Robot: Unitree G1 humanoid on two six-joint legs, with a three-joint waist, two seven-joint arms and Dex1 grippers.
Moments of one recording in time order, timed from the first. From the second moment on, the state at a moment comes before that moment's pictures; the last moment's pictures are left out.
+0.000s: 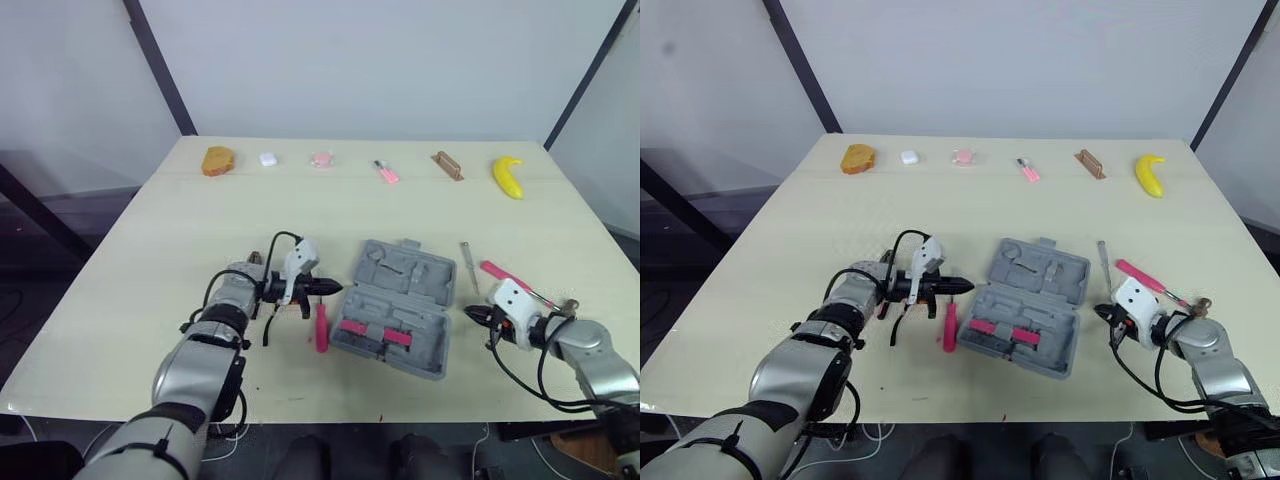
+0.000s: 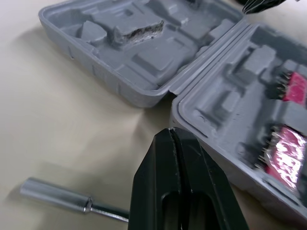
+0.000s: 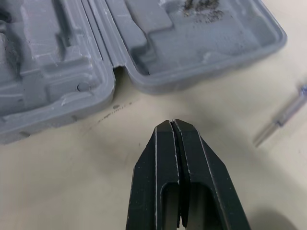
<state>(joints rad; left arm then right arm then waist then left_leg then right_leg) -0.92 0.35 -0.11 1.24 -0.02 -0.16 -1.24 -0.22 -0.66 0.07 0.20 0.08 0.14 0.85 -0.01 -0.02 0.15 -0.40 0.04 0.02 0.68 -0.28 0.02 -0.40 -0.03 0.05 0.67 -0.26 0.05</state>
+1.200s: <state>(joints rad) -0.94 0.28 -0.08 1.31 0.08 -0.20 -1.12 -0.25 -0.59 0.12 0.21 0.06 0.15 0.87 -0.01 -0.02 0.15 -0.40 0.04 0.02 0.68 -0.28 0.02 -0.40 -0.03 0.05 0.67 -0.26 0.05</state>
